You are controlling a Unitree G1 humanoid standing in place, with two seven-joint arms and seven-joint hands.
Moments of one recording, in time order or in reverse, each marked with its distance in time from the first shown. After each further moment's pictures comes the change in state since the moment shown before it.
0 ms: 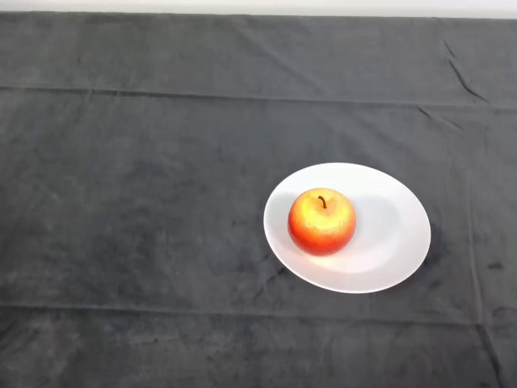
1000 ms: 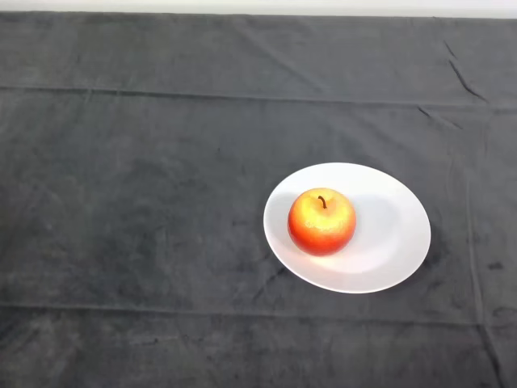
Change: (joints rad) left arm 0.000 0.029 -0.036 0.000 -0.021 -0.003 0.026; right arm 0.000 0.000 0.000 0.000 0.000 0.000 0.000
